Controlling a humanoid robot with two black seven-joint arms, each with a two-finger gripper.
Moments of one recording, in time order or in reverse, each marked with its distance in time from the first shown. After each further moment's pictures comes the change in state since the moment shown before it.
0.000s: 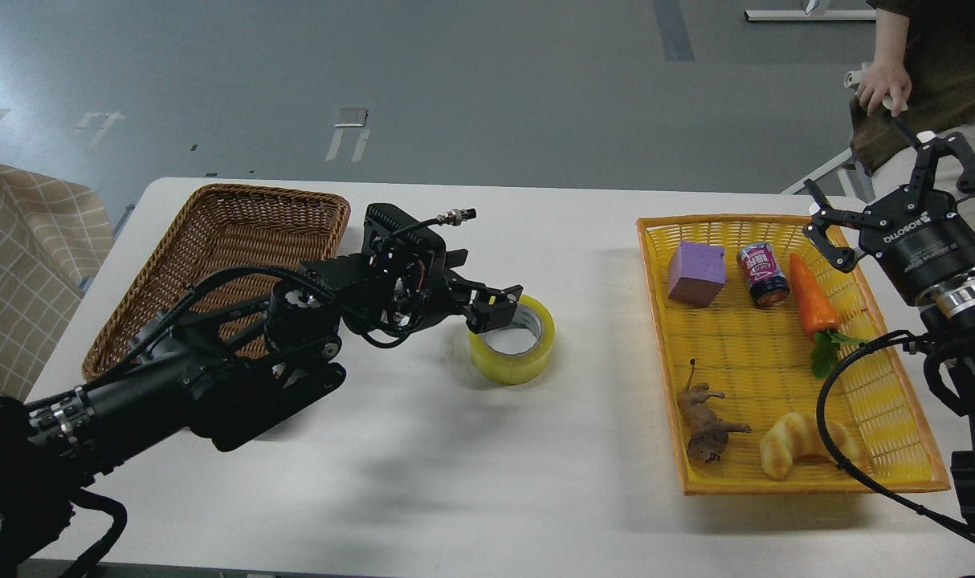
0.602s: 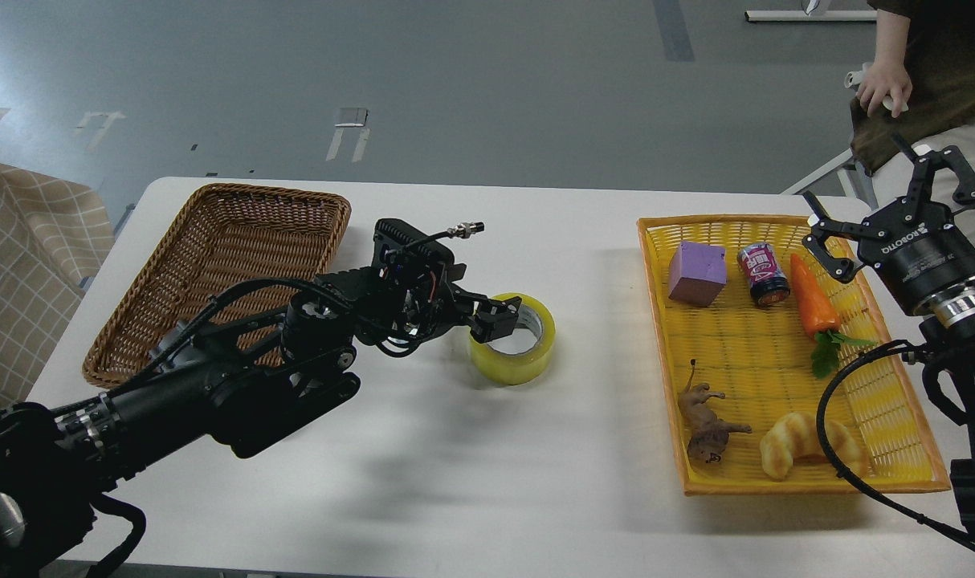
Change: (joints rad) left arm 0.013 -0.059 0.010 0.062 -0.005 0.000 0.054; right arm -0.014 0.000 0.000 -0.015 -0.002 0.000 0.000
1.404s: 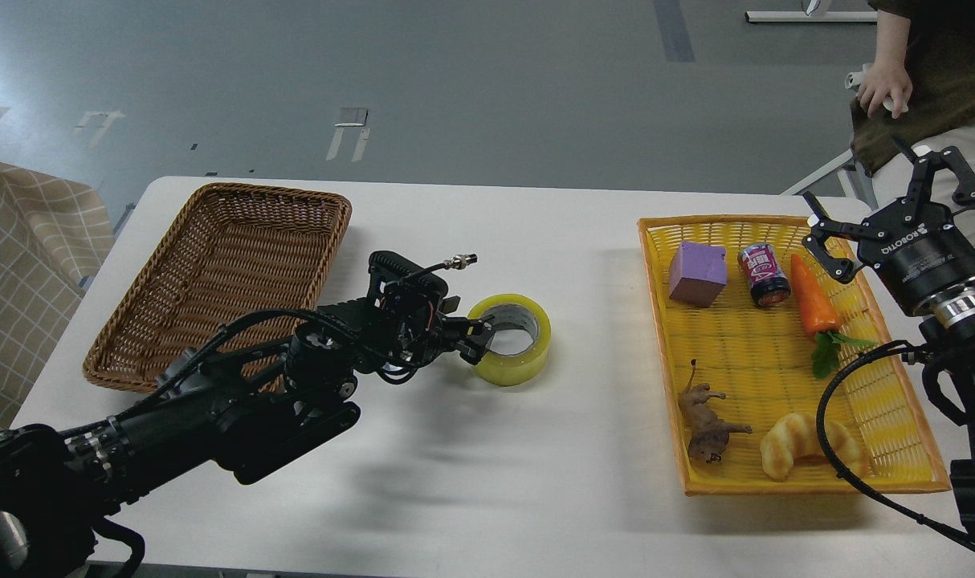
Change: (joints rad) left arm 0.044 -0.002 0.042 0.021 0.000 0.001 0.104; right arm -0.001 0.000 0.000 -0.001 0.000 0.000 0.000
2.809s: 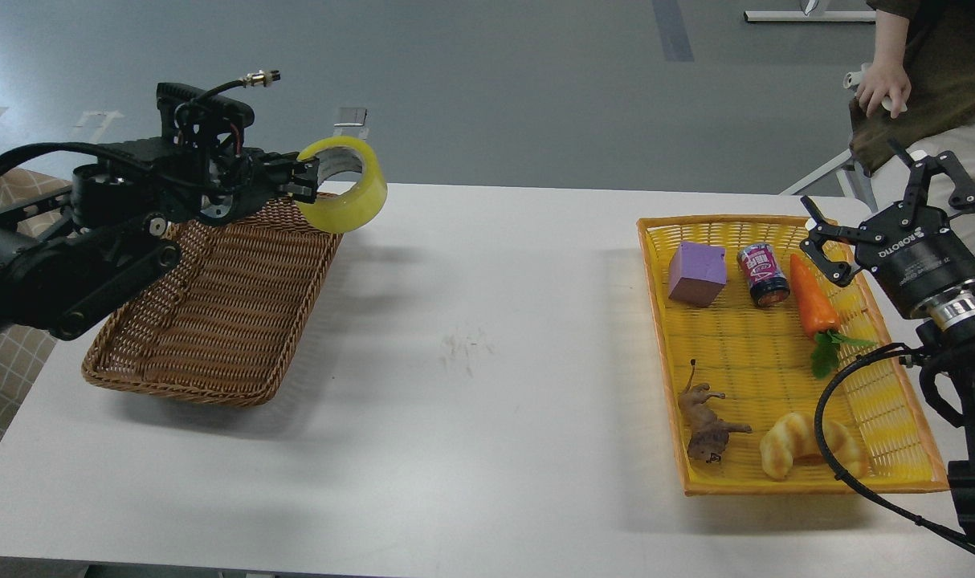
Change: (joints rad) left arm -0.261 0.476 0.002 0.081 -0.242 -0.013 -0.191; right arm 0.001 0.007 -0.002 -0.012 0.000 0.000 0.000
